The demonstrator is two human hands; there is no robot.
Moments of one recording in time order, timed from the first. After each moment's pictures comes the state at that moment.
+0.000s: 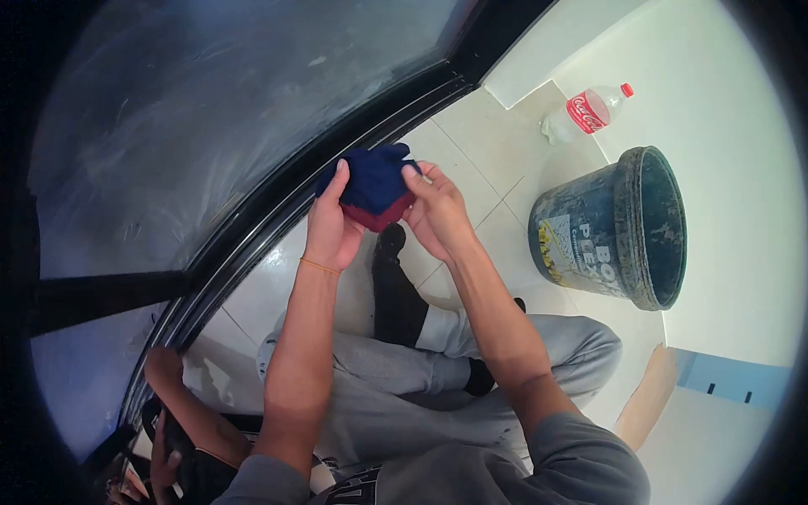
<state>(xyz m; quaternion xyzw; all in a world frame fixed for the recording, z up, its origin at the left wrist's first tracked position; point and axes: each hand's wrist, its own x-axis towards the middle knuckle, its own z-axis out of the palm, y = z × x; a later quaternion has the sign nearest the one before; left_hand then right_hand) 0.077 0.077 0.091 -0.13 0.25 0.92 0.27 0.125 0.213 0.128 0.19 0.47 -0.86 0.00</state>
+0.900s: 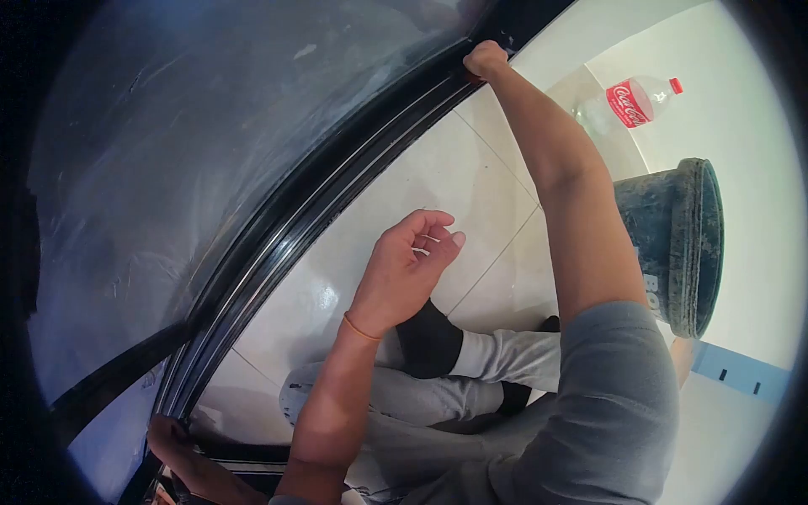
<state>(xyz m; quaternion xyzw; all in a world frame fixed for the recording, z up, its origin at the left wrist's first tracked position) 0.084 0.101 0.084 0.12 0.66 0.68 0.31 -0.173 0.482 -0.025 0.30 0.94 -0.14 0.06</state>
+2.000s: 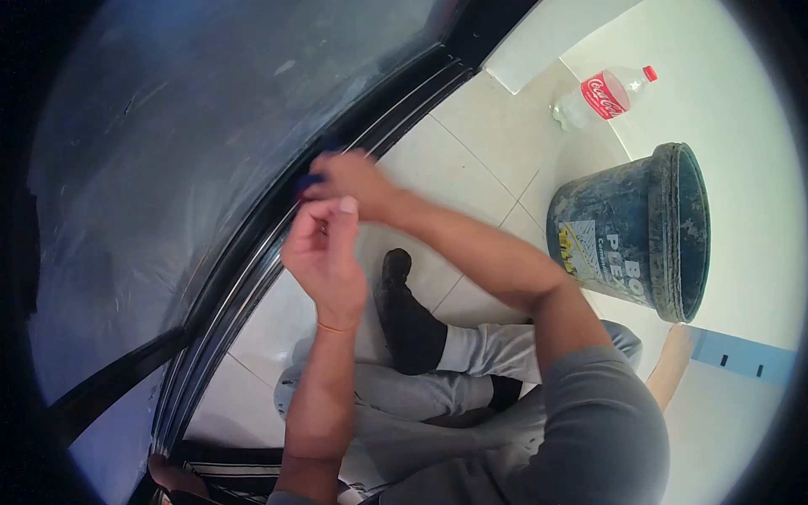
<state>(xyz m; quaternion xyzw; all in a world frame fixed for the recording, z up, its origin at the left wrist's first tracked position) 0.078 0.090 0.106 0.01 0.59 0.81 -0.04 -0.003 0.196 0.043 -0.10 0.93 -0.34 0.05</state>
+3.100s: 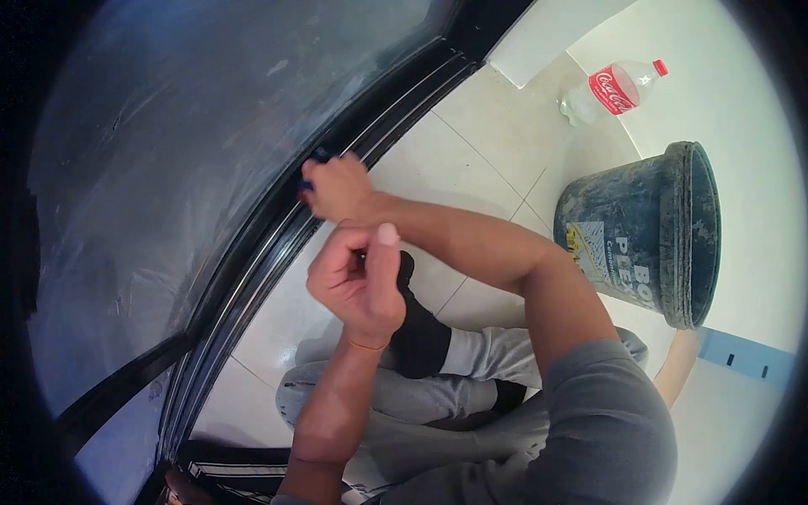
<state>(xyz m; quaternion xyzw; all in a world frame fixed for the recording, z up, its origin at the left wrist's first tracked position) 0.095 0.113 0.103 0.08 0.59 0.80 -0.08 -0.013 0.174 0.011 -0.05 0.96 -0.27 0.06</state>
